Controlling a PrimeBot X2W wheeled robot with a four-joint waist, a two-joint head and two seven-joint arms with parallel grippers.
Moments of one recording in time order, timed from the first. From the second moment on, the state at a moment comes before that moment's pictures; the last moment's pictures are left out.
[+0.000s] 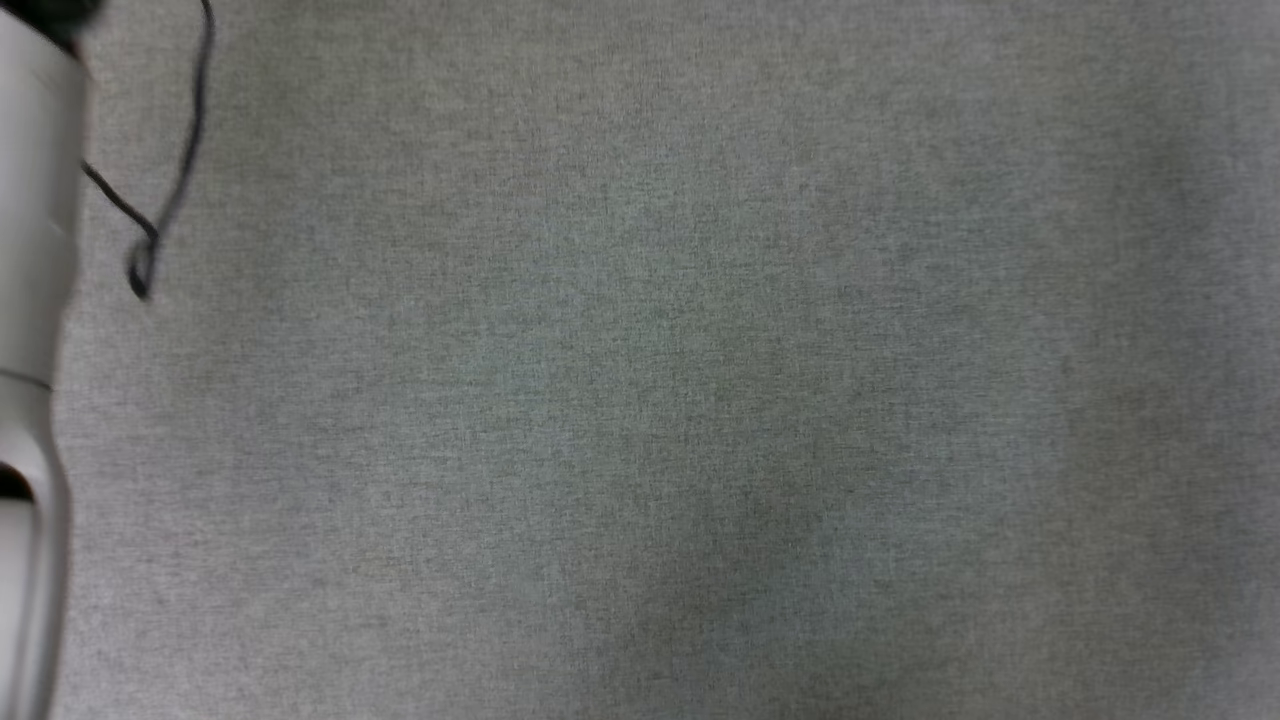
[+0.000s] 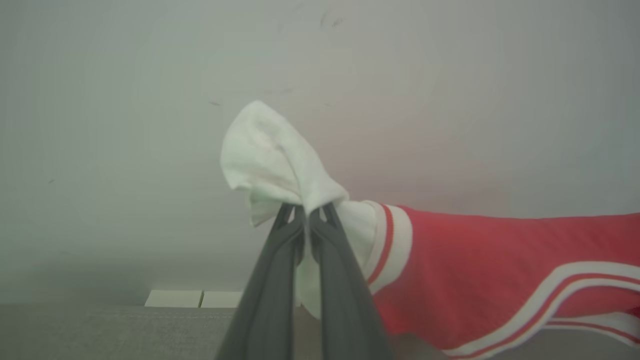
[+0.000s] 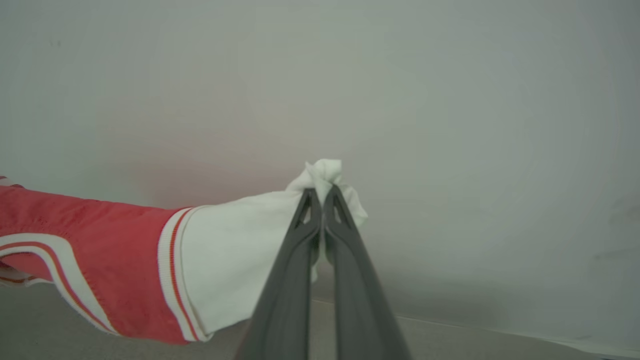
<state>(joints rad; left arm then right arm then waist) -1.46 0.40 -0.45 0.93 -0.75 -0.05 -0.17 -1.51 -0.20 0.13 0.84 0.24 0.13 0.11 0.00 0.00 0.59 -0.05</state>
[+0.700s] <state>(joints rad) -0.63 0.39 -0.37 0.69 -0.75 -0.04 -0.26 -0.58 -0.25 0.21 0.59 0.44 0.13 0.02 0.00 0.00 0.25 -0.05</state>
